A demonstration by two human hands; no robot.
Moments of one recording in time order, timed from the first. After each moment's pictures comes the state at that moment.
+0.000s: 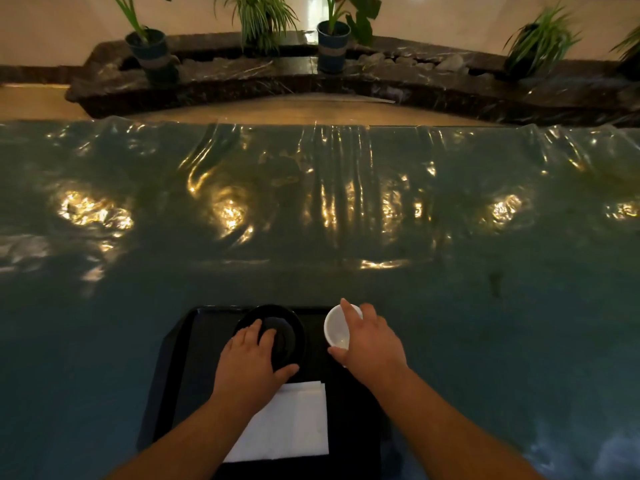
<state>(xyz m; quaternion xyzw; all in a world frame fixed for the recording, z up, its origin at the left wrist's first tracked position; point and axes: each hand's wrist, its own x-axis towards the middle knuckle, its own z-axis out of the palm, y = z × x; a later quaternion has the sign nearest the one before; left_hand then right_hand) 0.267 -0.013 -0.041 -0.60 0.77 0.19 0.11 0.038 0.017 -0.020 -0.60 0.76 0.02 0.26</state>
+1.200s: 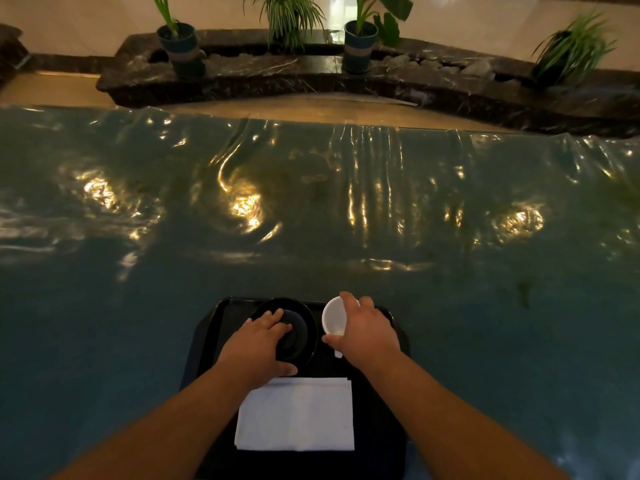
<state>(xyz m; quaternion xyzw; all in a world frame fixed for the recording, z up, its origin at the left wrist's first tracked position) 0.317 -0.050 -0.037 -0.51 0.80 0.27 0.18 0.094 -0.017 -0.017 -0.58 0.77 0.01 0.29</state>
